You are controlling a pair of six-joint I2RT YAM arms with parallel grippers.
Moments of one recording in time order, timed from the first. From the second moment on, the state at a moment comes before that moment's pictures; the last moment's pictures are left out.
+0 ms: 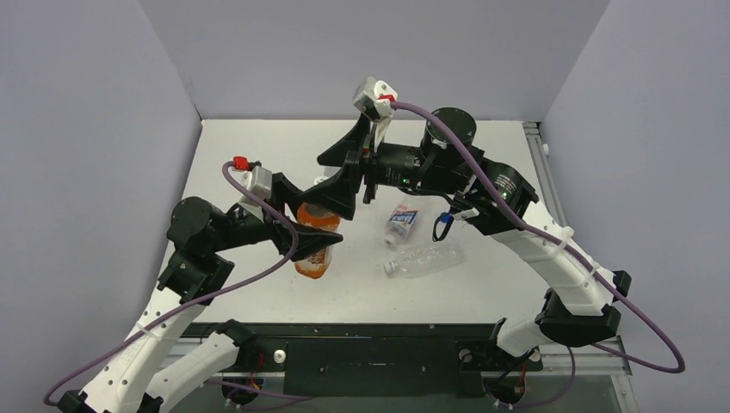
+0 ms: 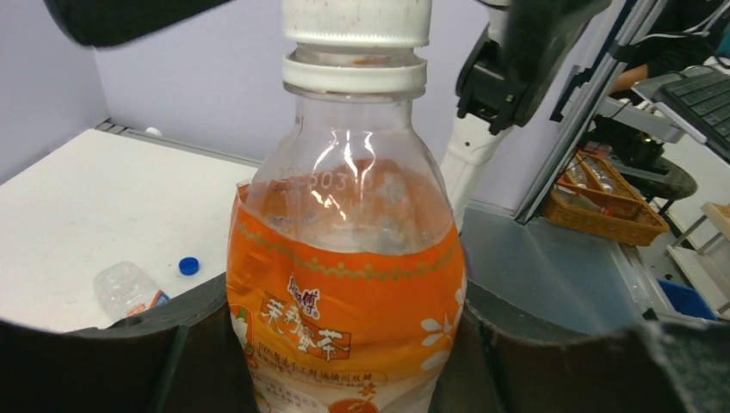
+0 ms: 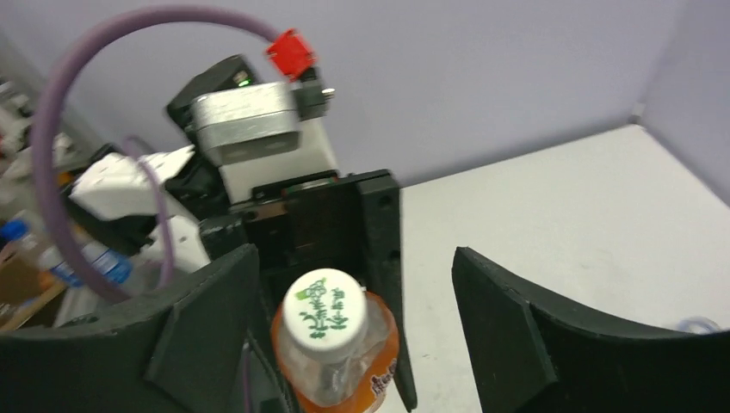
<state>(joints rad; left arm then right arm) -0.54 0.78 0.98 0.09 0.86 -0.46 1.00 1.49 2.01 -0.52 -0.51 0.20</state>
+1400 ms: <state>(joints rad) -0.54 0.78 0.96 0.02 0.64 -0.29 1.10 1.51 2.00 -0.53 -0.04 0.23</state>
